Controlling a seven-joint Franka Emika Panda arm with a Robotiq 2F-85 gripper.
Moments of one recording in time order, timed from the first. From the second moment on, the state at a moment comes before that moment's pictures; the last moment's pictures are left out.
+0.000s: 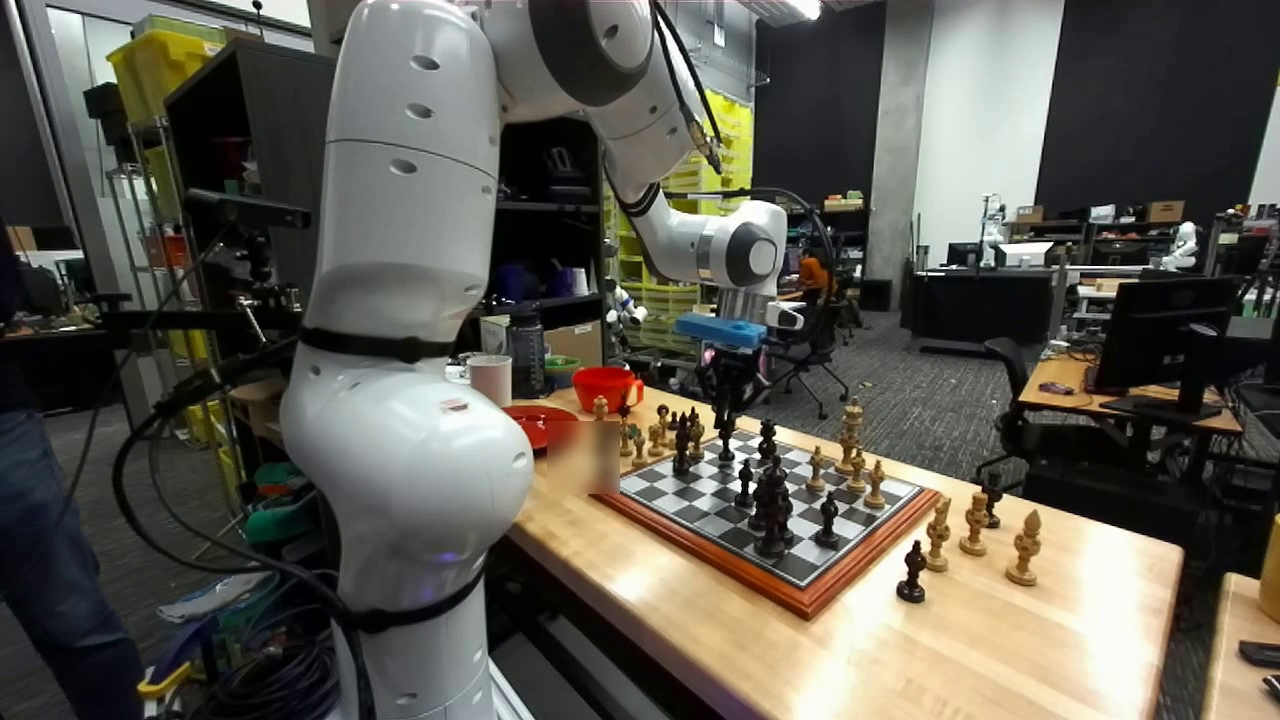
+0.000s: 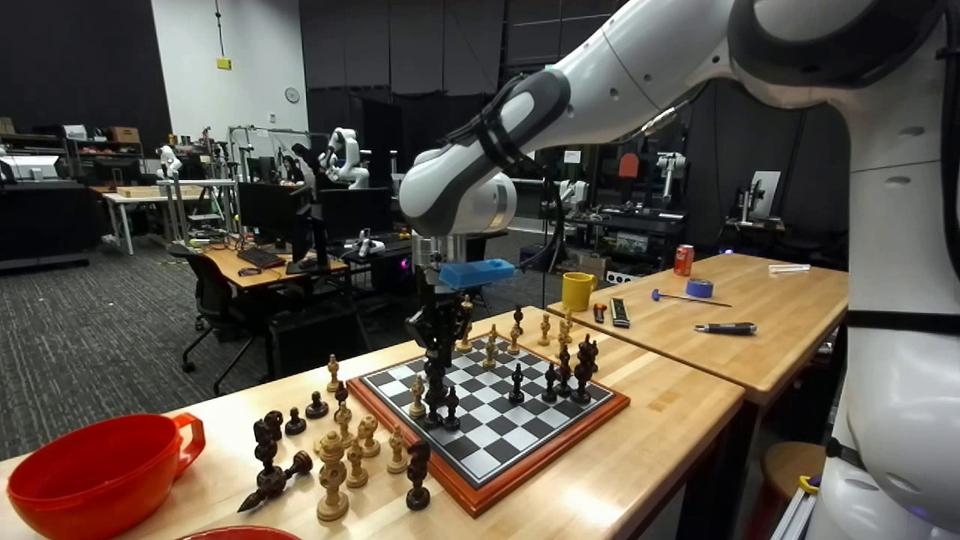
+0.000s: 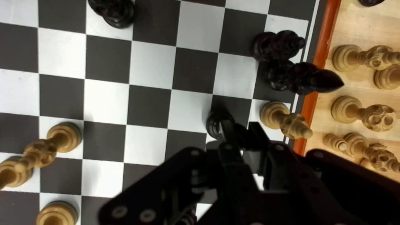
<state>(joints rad) 0.09 0.18 0.10 -2.03 0.07 2.11 0.02</state>
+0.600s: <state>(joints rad) 0.09 0.18 0.10 -2.03 0.10 2.11 -0.01</state>
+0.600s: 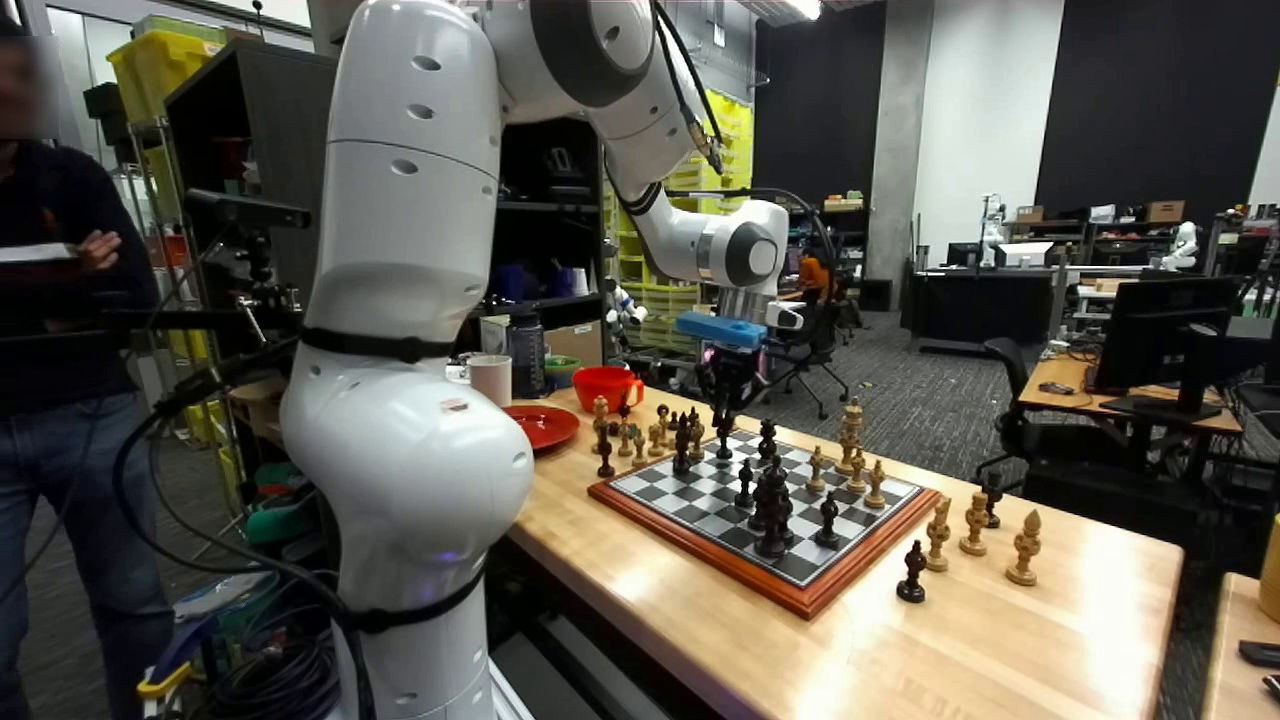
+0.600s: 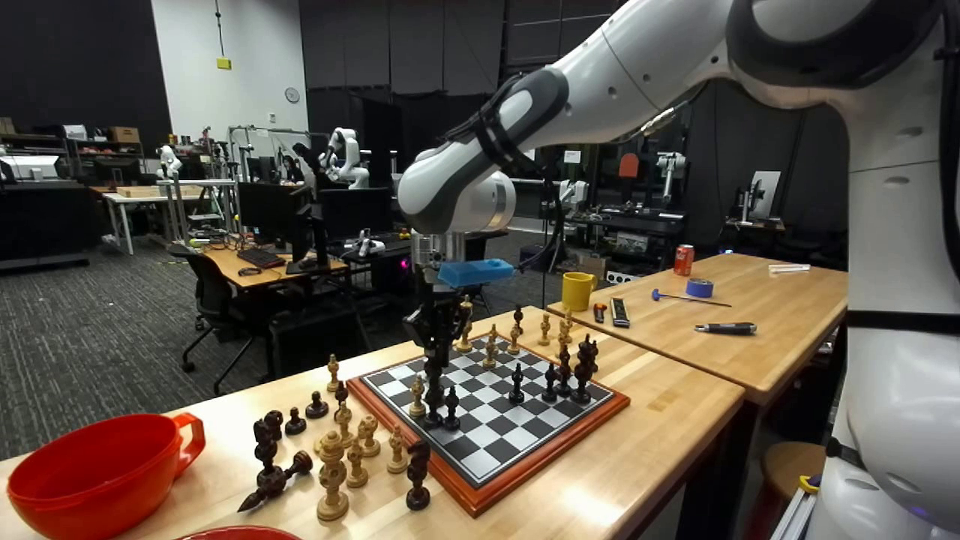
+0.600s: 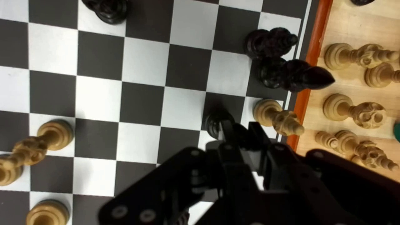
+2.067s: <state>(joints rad) 0.09 0.20 0.10 -2.02 0.12 2.10 -0.03</state>
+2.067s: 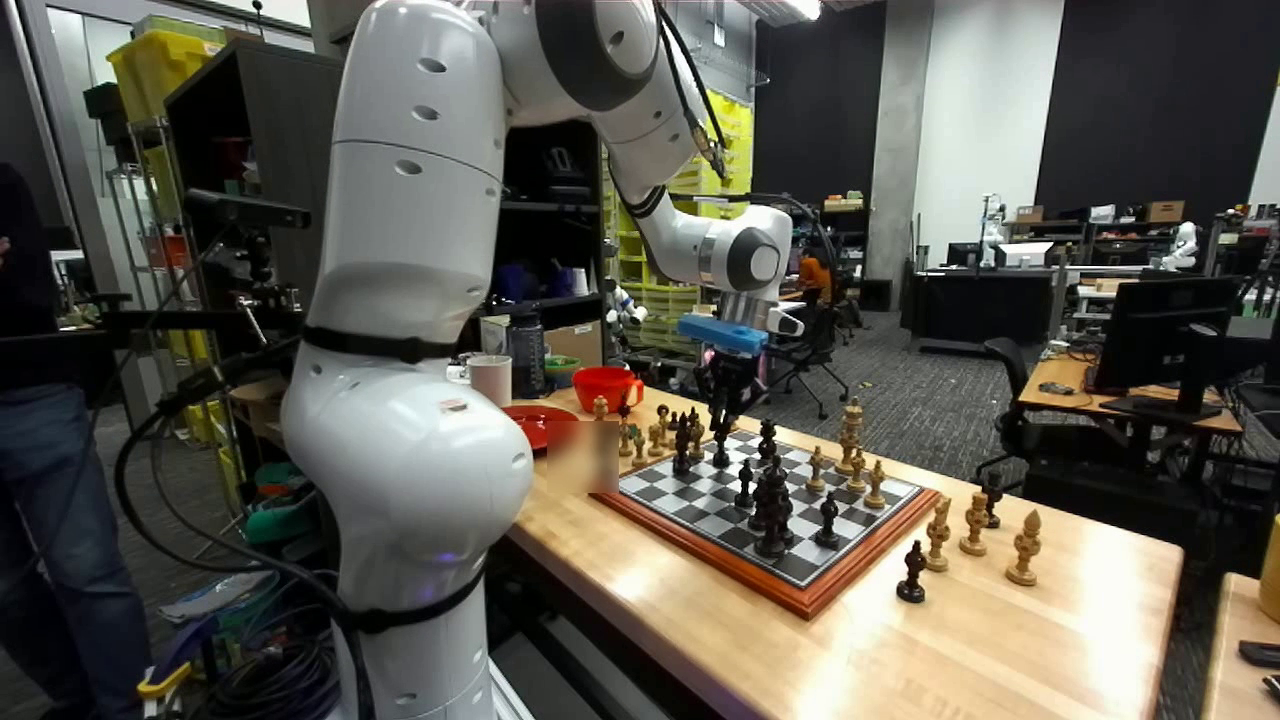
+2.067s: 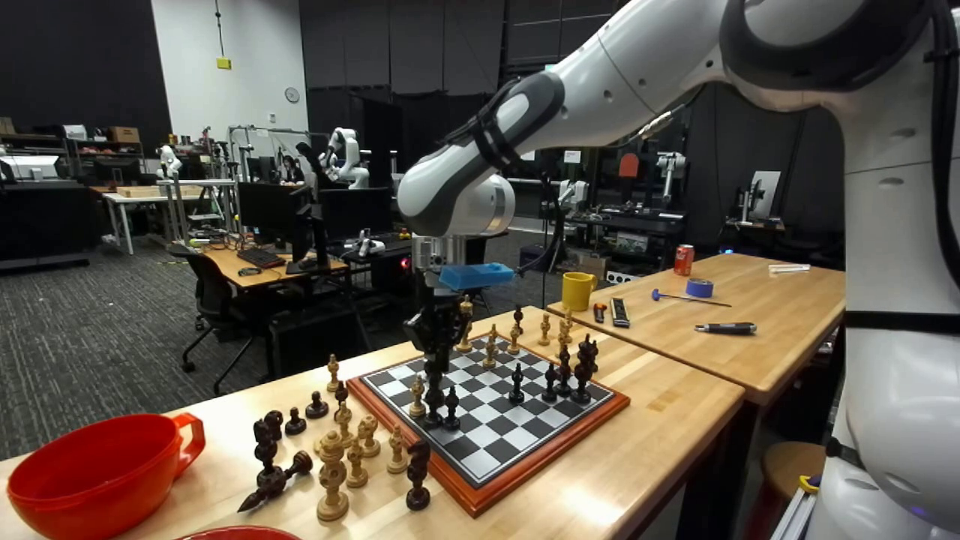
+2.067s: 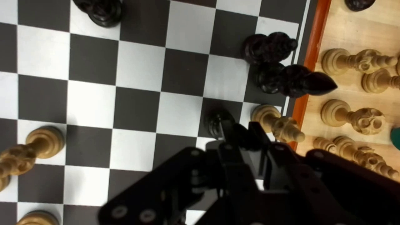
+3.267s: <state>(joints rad) 0.06 0.04 0.08 -2.08 0.11 2.09 -0.03</state>
